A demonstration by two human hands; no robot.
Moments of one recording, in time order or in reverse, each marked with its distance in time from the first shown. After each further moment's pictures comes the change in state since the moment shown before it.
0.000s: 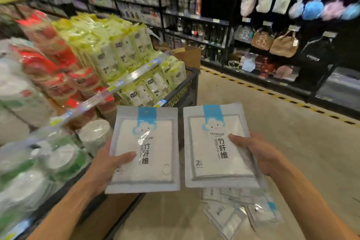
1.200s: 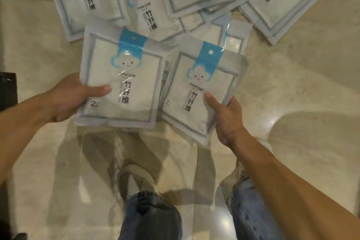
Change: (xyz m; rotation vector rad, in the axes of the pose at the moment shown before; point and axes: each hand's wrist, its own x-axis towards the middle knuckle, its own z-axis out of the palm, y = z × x) left_hand 0.410 -0.805 0.177 0.667 -0.592 -0.580; right_hand 0.378 0.839 -0.183 0.488 0.838 0.246
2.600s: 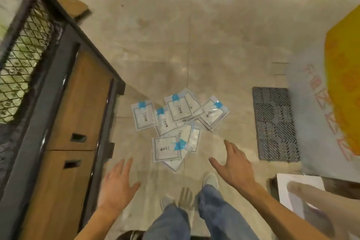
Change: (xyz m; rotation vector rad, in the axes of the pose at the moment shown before) left_hand -0.554 0.224 0.024 1.065 0.361 0.161; right_hand -0.450 -0.418 -0.127 -1.383 -0.004 -0.374
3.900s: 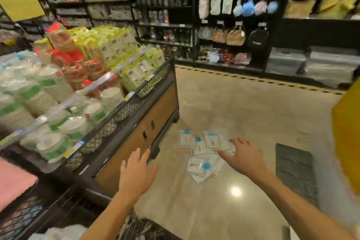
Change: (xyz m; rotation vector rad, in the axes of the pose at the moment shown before) left_hand -0.497 -0.023 0.041 -0.267 0.508 -0.222; right_hand -0.405 0.056 -0.042 -0.205 0.322 -0.523
